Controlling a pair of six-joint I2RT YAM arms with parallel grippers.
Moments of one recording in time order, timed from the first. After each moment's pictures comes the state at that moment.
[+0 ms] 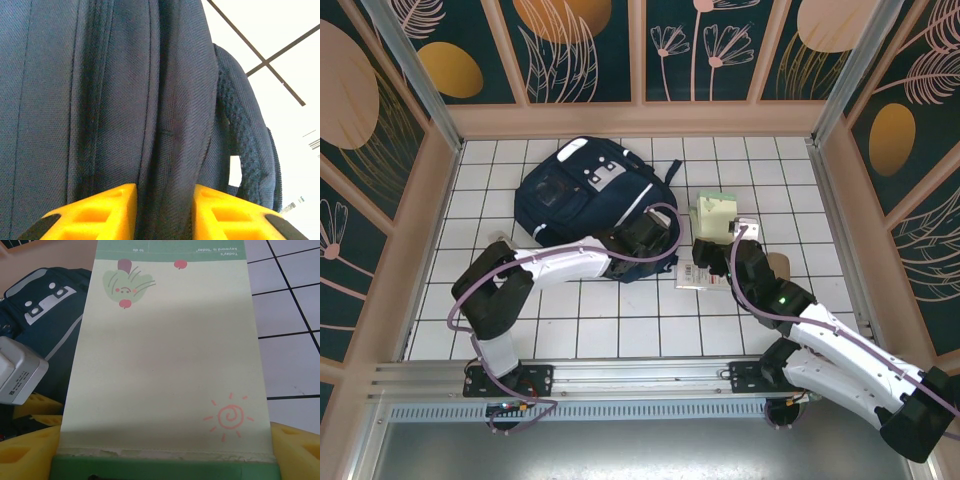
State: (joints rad) left arm -0.91 1.80 1.17 -0.30 -0.27 -0.23; right arm 0.75 0.77 0.55 -0.30 0.44 0.55
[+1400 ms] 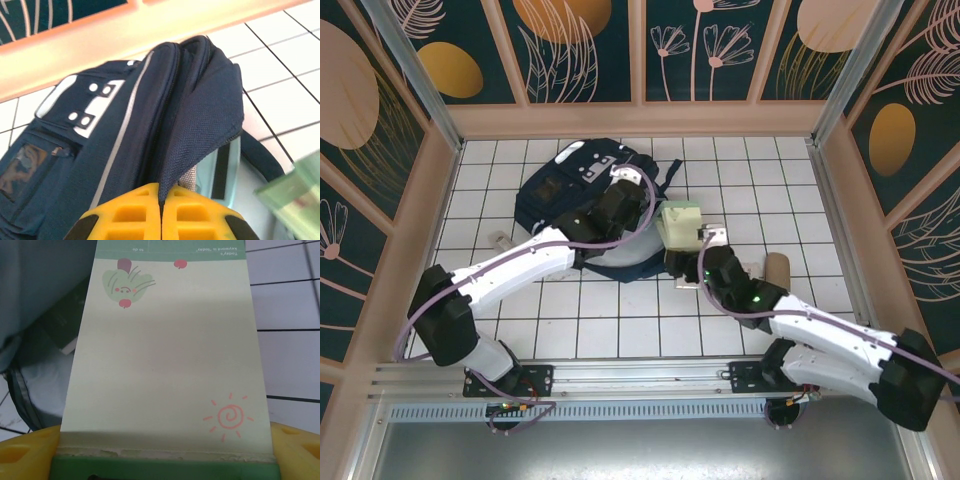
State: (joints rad) left arm -0.85 1.54 1.28 -0.37 -0.59 -0.24; right arm 0.90 0.99 0.51 -0.04 0.39 0.54
